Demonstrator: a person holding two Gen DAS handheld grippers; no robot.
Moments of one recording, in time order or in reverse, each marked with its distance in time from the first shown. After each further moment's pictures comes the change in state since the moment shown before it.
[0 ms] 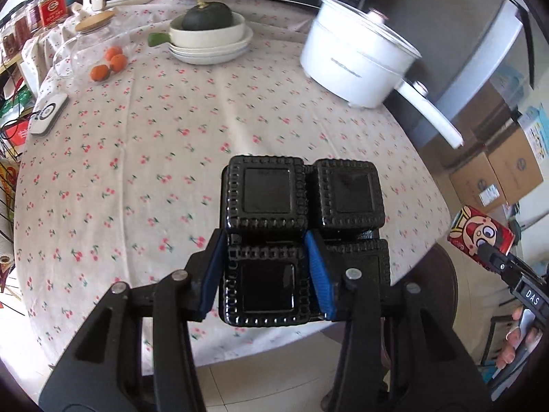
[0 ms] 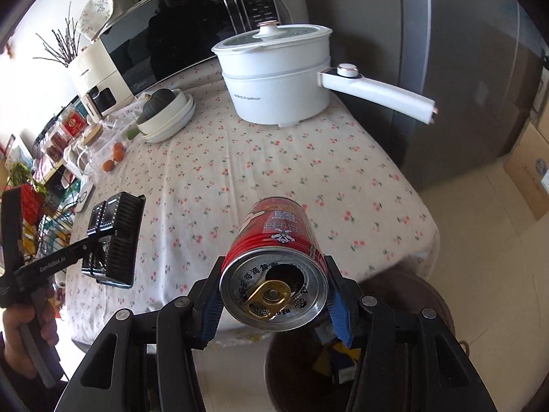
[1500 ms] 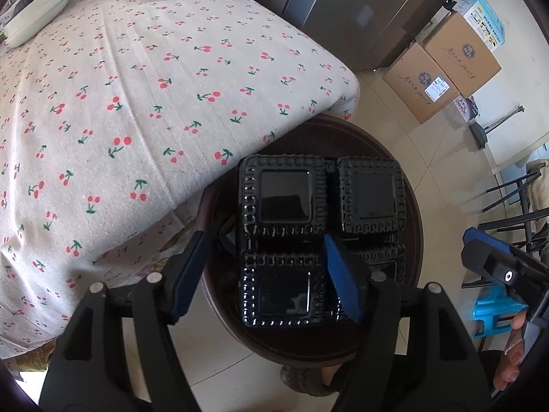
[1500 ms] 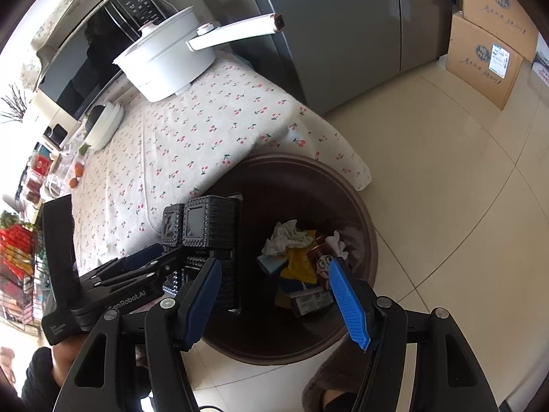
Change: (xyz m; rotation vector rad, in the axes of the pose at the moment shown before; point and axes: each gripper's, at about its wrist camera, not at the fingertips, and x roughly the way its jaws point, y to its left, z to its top) left arm 0.095 -0.193 -0.093 0.263 0.212 -0.195; right arm -0.034 -0.139 -0.113 0.288 0.100 -0.010
